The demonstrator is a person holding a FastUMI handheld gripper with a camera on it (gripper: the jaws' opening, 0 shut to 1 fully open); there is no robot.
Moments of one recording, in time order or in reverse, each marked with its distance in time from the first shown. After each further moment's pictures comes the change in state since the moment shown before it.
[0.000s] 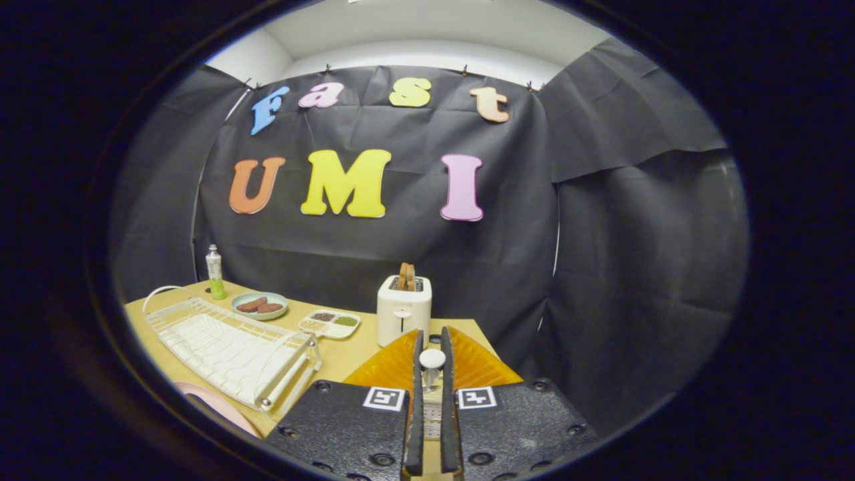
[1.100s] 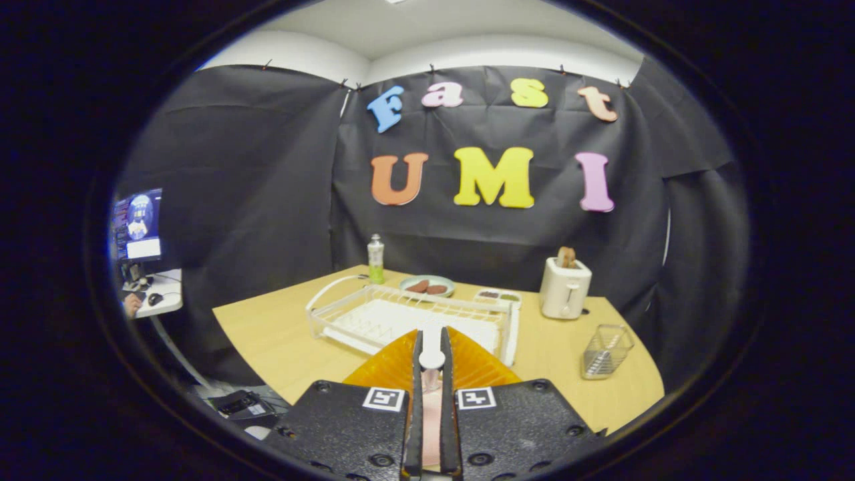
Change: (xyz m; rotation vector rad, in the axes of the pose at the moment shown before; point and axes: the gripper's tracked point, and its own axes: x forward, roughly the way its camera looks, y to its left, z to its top) arm -0.172 0.268 -0.060 -0.052 0.145 0.510
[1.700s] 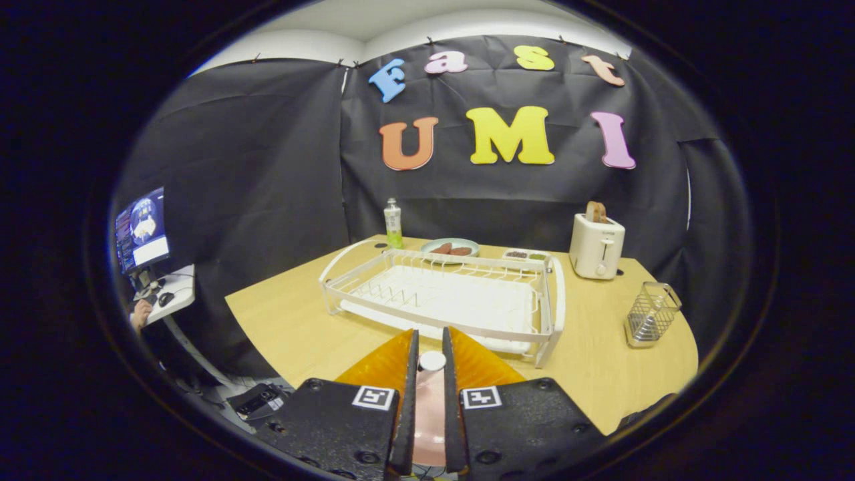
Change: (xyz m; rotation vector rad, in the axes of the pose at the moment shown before) arm 0.028 0.003 -0.032 0.047 0.118 0.063
